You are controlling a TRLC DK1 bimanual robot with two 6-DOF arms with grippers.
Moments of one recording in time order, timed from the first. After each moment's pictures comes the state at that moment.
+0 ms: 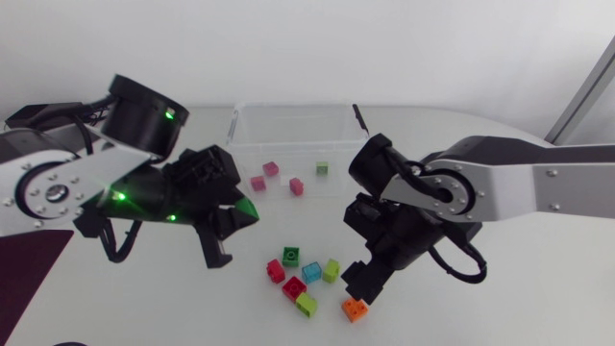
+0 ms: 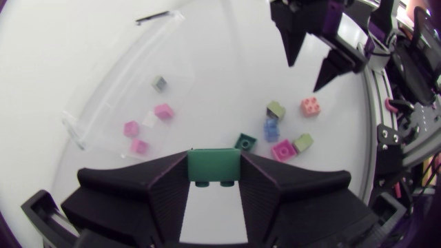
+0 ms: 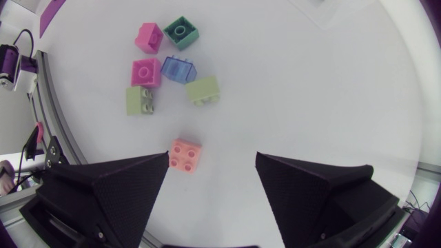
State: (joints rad) left arm -0.53 1.29 0.88 -0.44 0.21 0.62; right arm 0.67 1.56 0.94 -0.77 -0.07 -0.09
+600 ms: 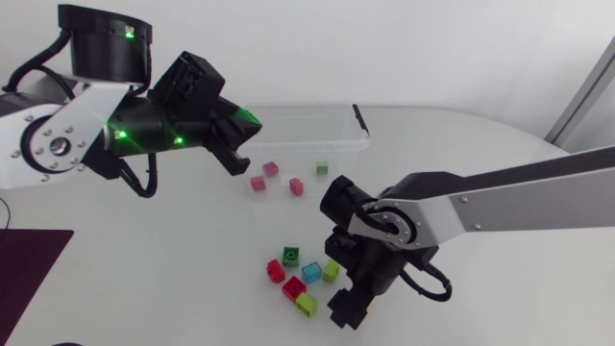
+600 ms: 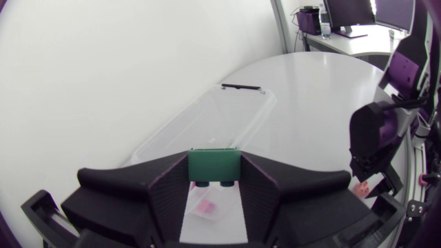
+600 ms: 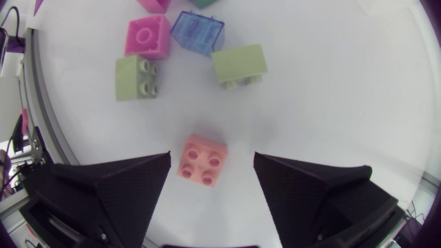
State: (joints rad) left arm -0.44 1.37 0.99 -0.05 0.17 0.47; right arm 0.75 1.73 0.91 -0.69 -0.07 -0.07
